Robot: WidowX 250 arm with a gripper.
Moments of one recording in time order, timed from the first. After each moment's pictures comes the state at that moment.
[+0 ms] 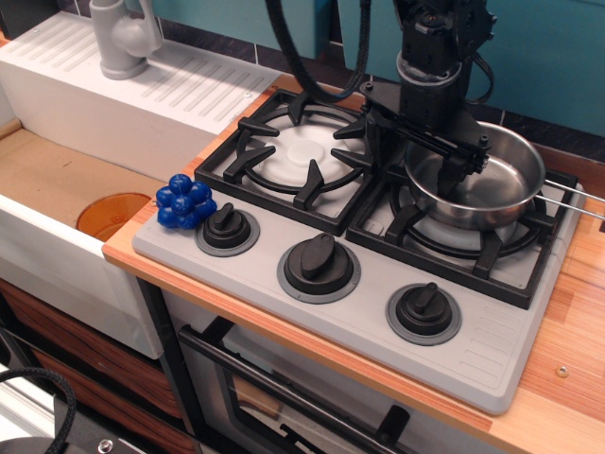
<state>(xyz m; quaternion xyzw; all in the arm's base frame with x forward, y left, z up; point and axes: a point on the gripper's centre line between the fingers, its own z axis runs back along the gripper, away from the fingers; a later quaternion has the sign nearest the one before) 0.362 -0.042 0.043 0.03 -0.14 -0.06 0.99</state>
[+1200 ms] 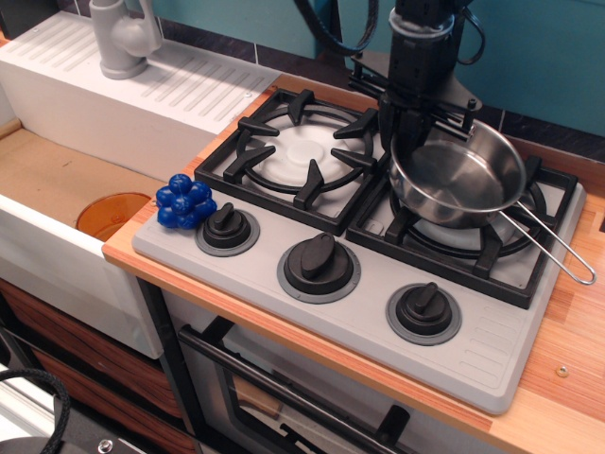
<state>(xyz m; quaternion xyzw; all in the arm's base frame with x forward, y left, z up) 0.364 -0.031 0.062 0.04 -0.06 -0.06 1.00</state>
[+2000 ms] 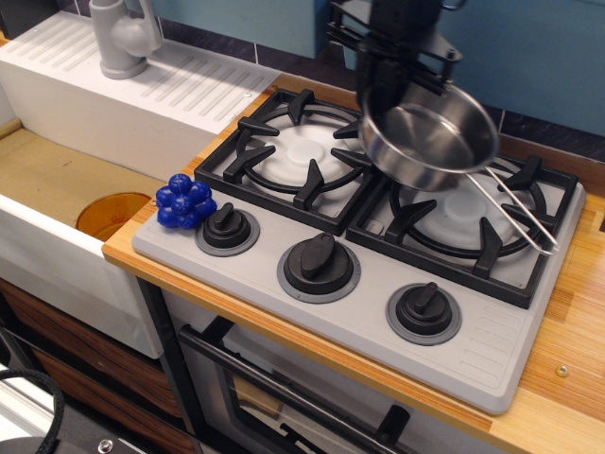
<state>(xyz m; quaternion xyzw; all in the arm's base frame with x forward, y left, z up) 0.364 0.006 0.092 0.05 -0.03 -0.09 0.99</state>
